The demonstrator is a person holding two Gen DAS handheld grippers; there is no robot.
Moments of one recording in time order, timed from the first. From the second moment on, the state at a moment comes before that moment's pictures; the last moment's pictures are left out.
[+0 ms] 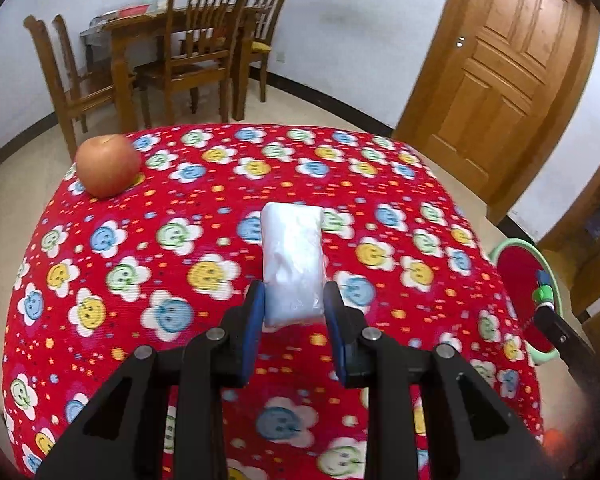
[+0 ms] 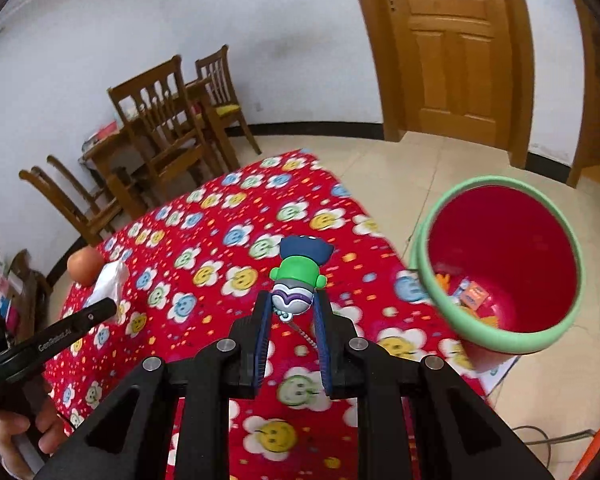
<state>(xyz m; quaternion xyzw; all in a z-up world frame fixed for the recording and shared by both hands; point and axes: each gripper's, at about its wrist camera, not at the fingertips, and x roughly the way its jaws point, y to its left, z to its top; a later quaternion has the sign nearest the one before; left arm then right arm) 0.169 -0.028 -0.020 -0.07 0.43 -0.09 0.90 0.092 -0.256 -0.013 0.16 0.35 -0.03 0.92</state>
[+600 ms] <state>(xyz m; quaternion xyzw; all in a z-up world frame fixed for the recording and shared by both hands) 0.156 -0.144 0.007 -0.03 0.42 -0.20 0.88 0.051 -0.355 -0.010 0.21 0.32 -0.11 0.92</state>
